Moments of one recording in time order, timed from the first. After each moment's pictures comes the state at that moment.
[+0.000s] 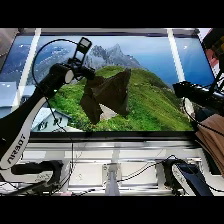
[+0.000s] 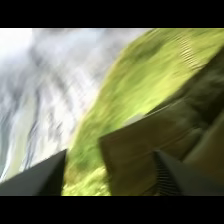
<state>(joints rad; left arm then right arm) -0.34 -1.49 1.35 1.67 -0.57 -1.42 -0.07 -0.70 0.91 -1.19 0.94 1.54</state>
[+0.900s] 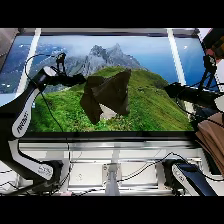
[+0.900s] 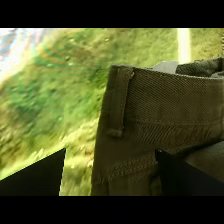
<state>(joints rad) -0.05 -1.76 1.38 0.89 -0.76 -1.20 -0.07 -0.82 0.91 -1.13 0.95 1.47</state>
